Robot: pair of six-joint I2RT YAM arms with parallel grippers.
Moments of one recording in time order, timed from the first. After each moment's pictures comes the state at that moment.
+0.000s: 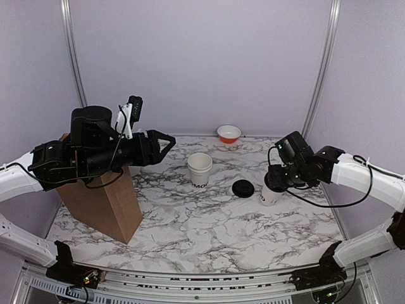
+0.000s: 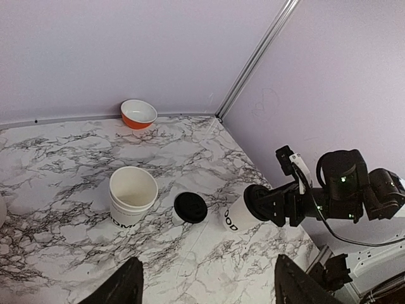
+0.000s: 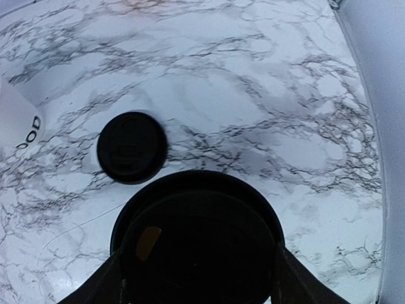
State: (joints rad) left arm -1.07 1.16 1.18 -0.31 -0.30 -0.58; right arm 0.68 1.27 1.01 -0.72 0.38 0.51
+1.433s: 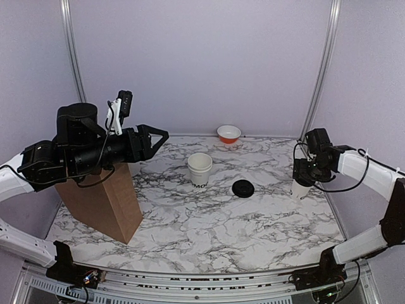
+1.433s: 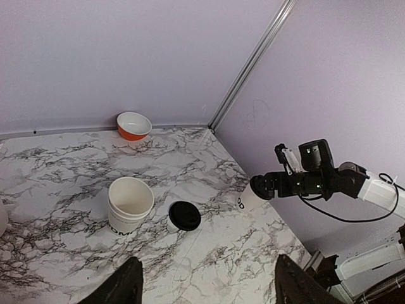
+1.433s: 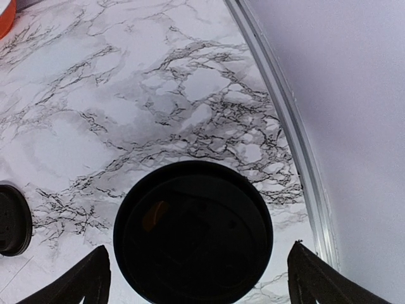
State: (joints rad) left arm -1.07 1.10 1.18 -0.31 -0.30 -0.56; right arm 0.17 1.32 0.95 -0.61 0.35 0.31
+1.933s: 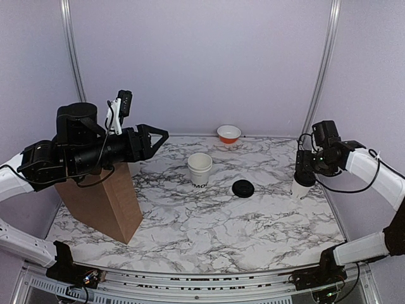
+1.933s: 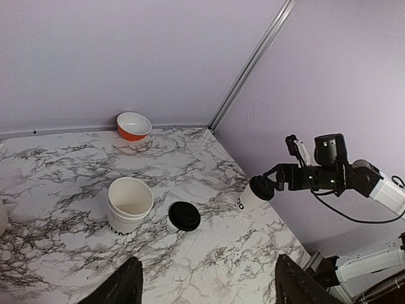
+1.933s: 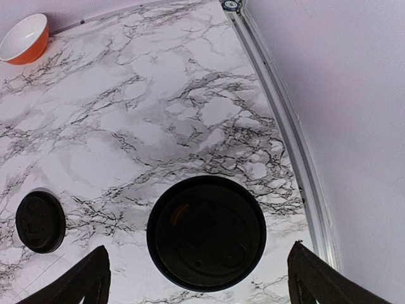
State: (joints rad) left arm -1.07 1.10 1.18 -0.31 -0.30 -0.57; right arm 0.17 1.24 1.01 -0.65 0.30 0.29
